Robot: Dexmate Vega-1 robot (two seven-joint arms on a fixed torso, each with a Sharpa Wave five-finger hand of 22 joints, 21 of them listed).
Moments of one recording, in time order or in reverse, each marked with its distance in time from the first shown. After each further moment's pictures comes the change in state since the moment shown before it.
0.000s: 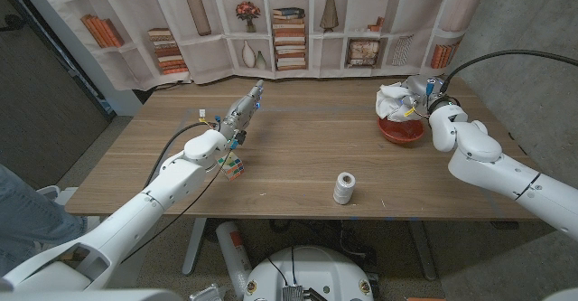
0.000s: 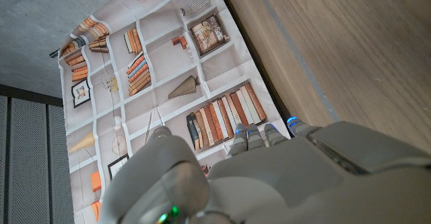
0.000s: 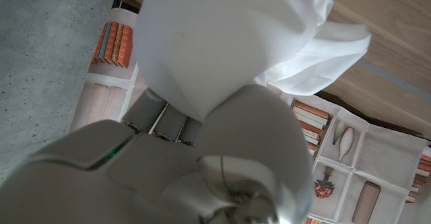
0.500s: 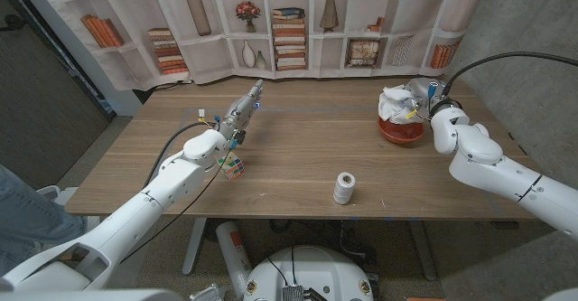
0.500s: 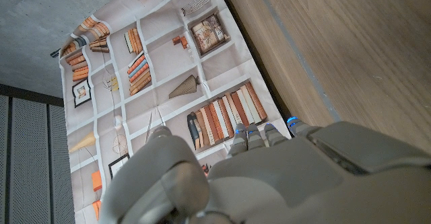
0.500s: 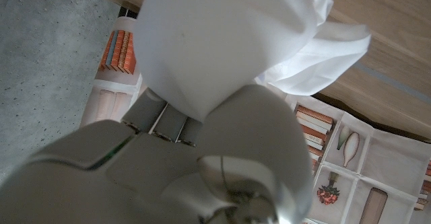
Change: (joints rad) left arm 0.001 0.002 -0.003 0.001 -0.001 -0.003 -0.005; left_hand 0.000 0.000 -0.004 0.004 0.000 0.000 0.000 0.000 0.000 0.000 0.000 0.000 0.000 0.000 0.000 0.000 0.000 0.000 0.000 0.000 0.000; right arm -0.004 -0.011 -0.012 -0.003 0.018 -0.032 -0.013; right_hand 0.000 0.000 0.000 0.000 0.003 0.000 0.000 0.000 0.001 0.000 0.000 -0.002 -0.001 0.000 0.000 0.000 0.000 -0.002 -0.002 0.006 0.000
